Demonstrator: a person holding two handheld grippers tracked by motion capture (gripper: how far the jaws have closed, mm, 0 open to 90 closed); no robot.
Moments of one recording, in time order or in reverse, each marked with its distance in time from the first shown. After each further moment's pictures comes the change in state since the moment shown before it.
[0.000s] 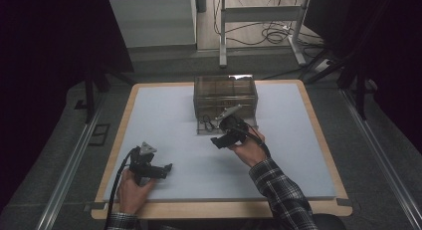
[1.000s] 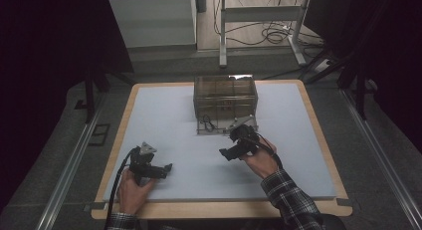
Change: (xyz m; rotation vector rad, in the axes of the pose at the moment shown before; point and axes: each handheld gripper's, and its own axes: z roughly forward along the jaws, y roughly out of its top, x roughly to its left) left arm 0.000 0.000 0.000 0.000 0.001 0.000; right arm 0.003 -0.038 -0.017 0.021 0.013 0.018
